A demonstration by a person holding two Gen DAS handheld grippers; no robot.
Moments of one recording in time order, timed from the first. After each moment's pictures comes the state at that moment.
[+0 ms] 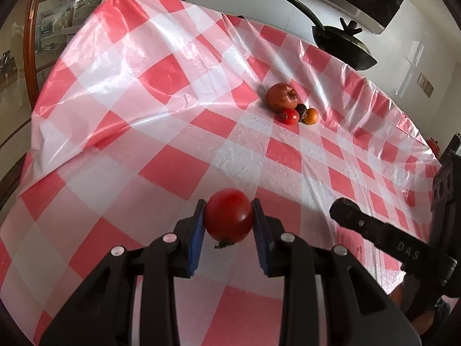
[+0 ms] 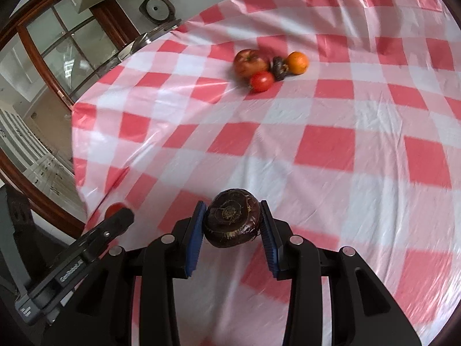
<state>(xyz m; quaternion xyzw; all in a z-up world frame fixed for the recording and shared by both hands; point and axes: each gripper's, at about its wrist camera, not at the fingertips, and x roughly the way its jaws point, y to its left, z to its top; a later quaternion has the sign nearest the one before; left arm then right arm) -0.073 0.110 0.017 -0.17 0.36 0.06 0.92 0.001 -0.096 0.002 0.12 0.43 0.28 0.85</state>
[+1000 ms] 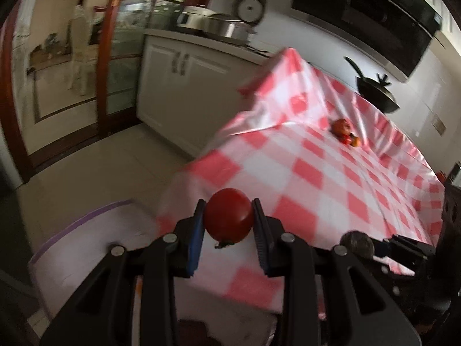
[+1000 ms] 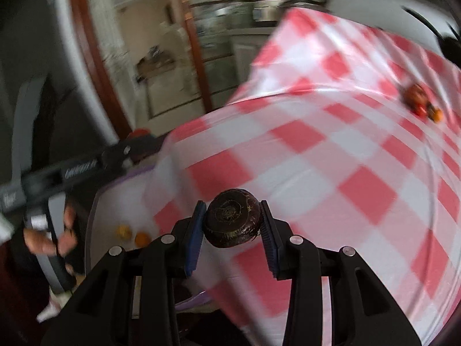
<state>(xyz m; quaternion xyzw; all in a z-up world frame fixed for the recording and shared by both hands) -0.333 0.253 0.012 -0.22 0.29 0.16 0.92 -0.244 0.059 0.010 -0.13 0.35 0.49 0.79</state>
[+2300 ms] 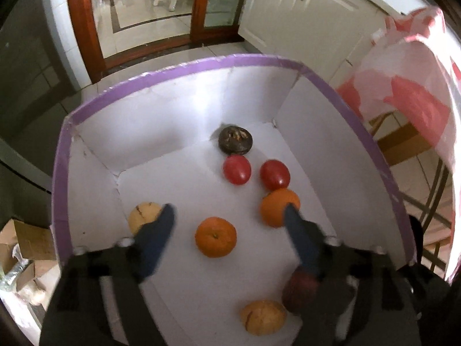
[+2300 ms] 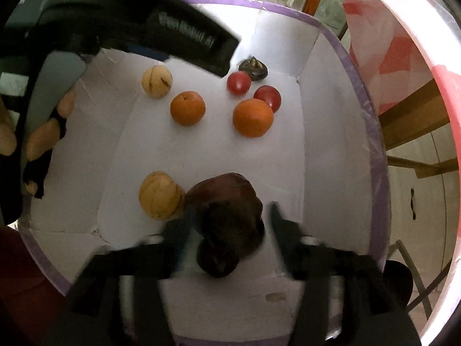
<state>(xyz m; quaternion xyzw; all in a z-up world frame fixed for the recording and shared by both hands) -0.405 0.326 -0.134 -0.31 0.44 0.33 0.78 -0.347 0.172 -0.145 -0.40 0.39 0.55 0.62</state>
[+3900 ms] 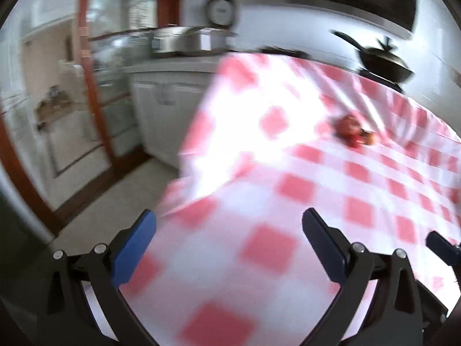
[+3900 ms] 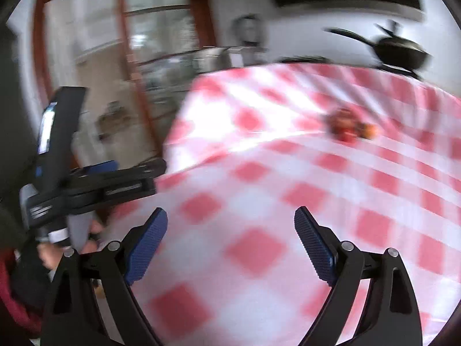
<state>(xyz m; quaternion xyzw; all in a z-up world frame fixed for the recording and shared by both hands) -0.145 0.167 0.077 -0.07 0.32 0.19 0.92 -0.127 -0.056 0.070 0.01 0.31 0.33 0.89</state>
